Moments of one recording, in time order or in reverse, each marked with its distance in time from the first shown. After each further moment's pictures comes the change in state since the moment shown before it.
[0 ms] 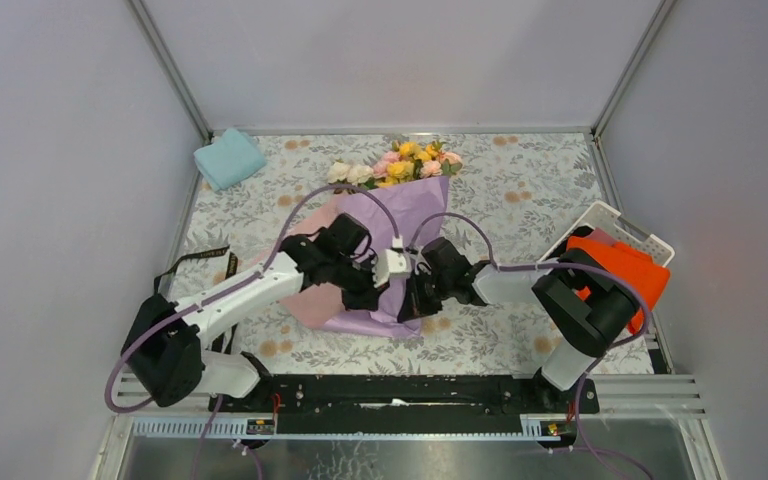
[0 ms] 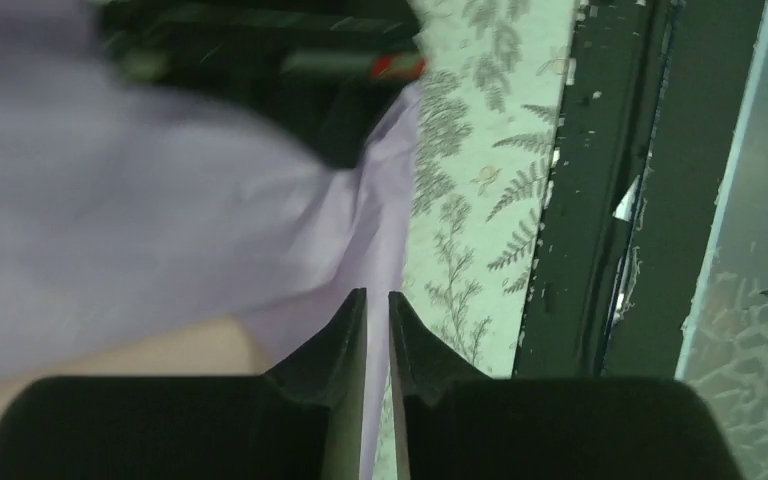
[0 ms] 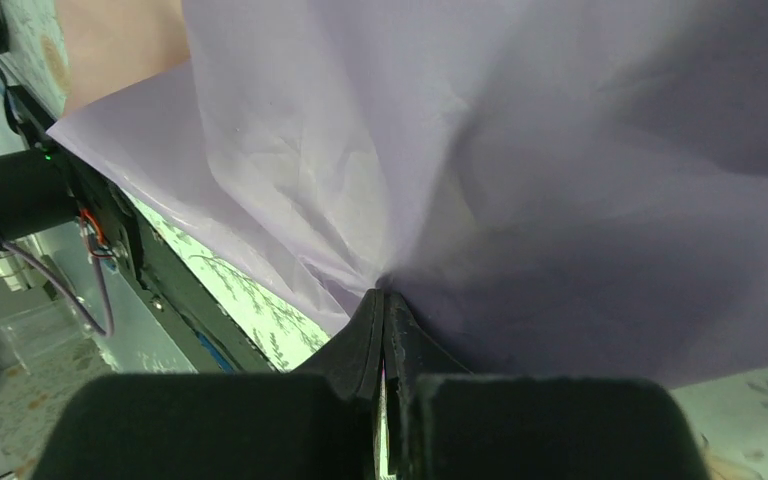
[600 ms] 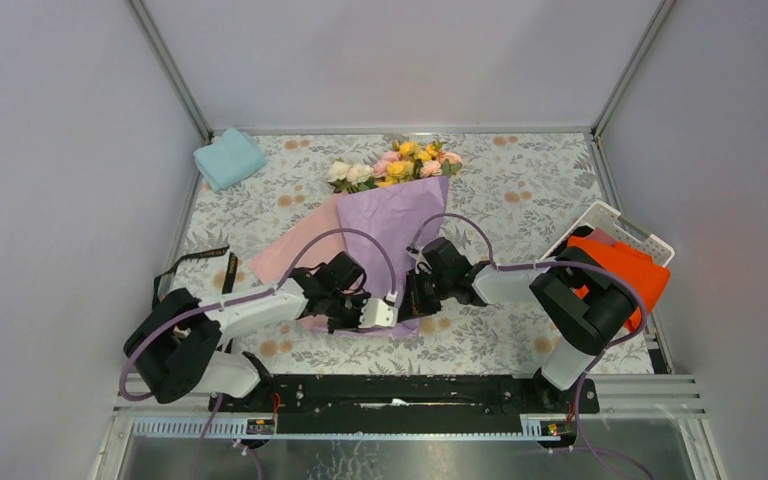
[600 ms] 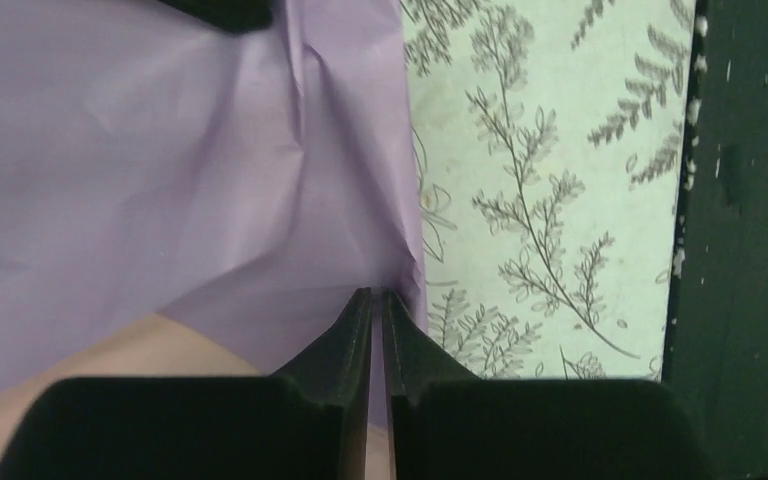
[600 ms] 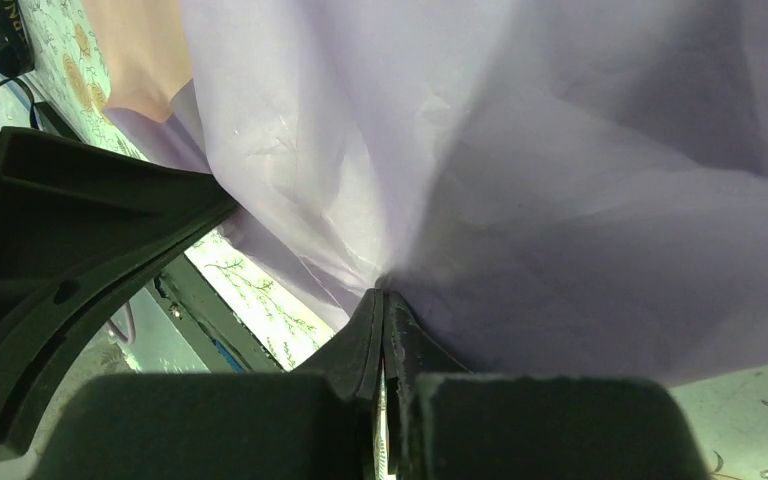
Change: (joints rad) left arm -0.127 0.037 -0.322 0.232 -0.103 0.352; right arm -0.006 0.031 0.003 0.045 -0.018 0.051
